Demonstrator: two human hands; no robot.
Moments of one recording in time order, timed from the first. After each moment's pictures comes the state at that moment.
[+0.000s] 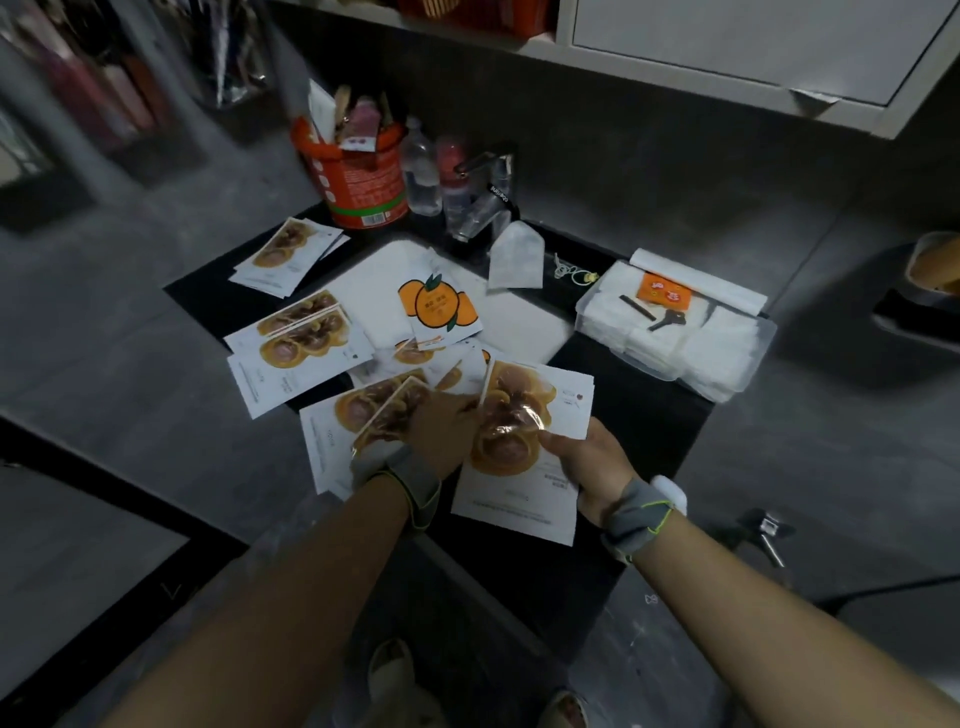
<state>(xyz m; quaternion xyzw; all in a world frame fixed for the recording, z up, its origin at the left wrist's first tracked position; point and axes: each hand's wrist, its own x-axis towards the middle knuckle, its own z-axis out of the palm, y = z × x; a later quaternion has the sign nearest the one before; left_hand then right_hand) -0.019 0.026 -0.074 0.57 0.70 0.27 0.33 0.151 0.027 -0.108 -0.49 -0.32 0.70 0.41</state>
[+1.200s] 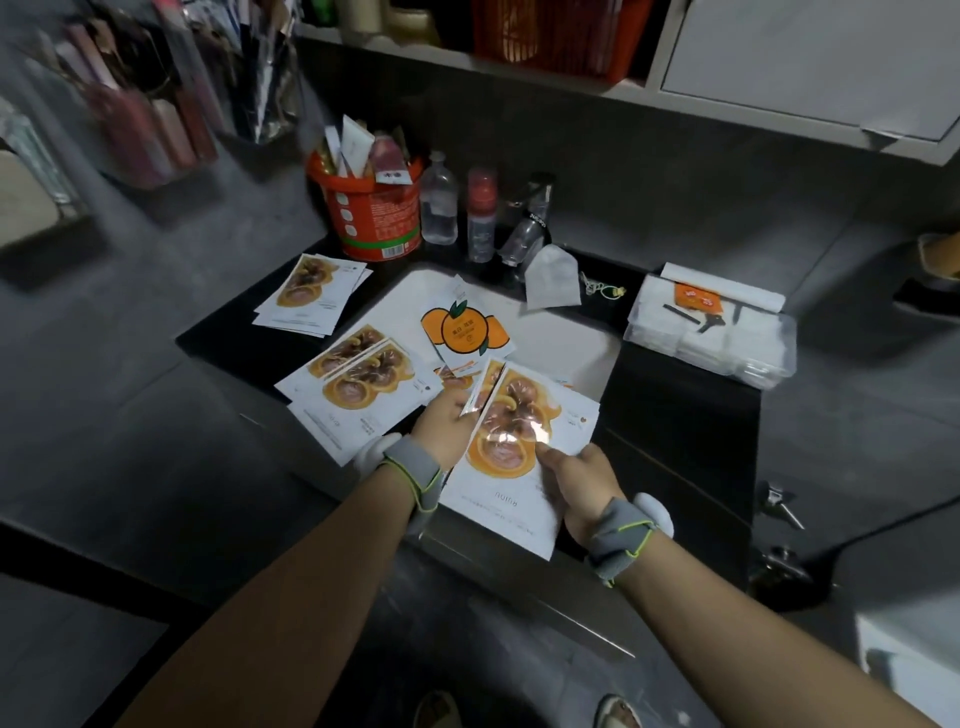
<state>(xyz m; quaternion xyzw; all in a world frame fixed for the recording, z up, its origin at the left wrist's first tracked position) -0.170 0.066 -0.084 0.60 0.61 0.24 0.46 -0.015 0.008 -0.111 -0.64 -0.21 0.58 0.47</state>
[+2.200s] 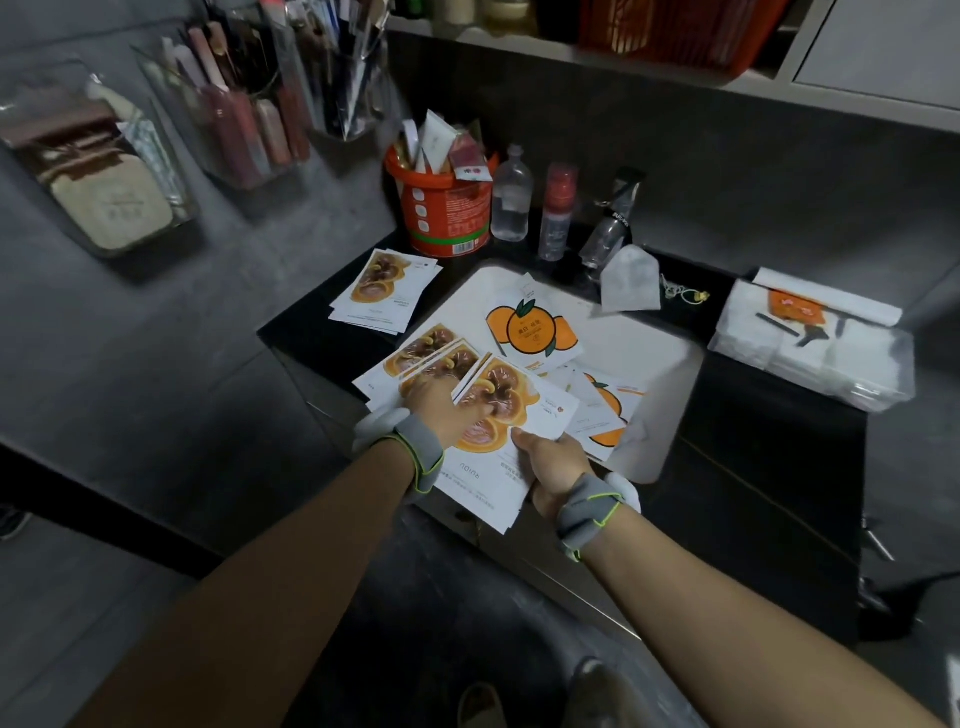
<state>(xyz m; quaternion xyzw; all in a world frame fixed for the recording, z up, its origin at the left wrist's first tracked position) -0.259 0.093 -0.064 0.62 0.71 0.13 0.31 -0.126 0.054 -0.104 -0.60 -0.17 0.63 0.46</state>
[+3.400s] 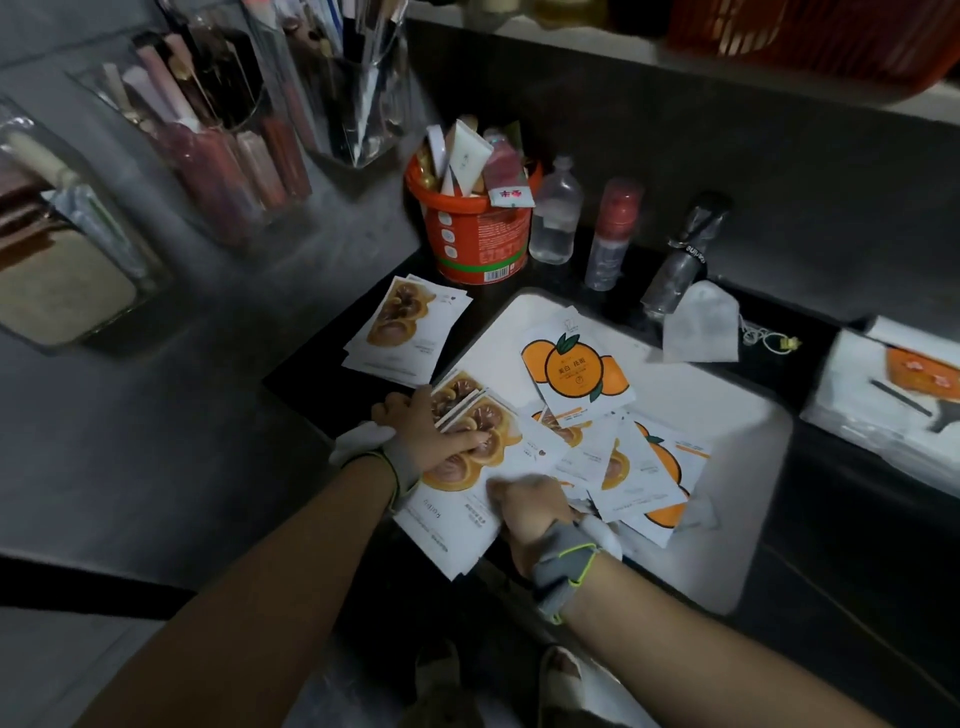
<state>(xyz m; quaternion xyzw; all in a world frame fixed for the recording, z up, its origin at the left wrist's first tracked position) -0.313 0.198 -0.087 0.57 0.77 0.04 0.30 -0.179 0.133 -0.107 -0.71 -0.27 0.59 0.29</state>
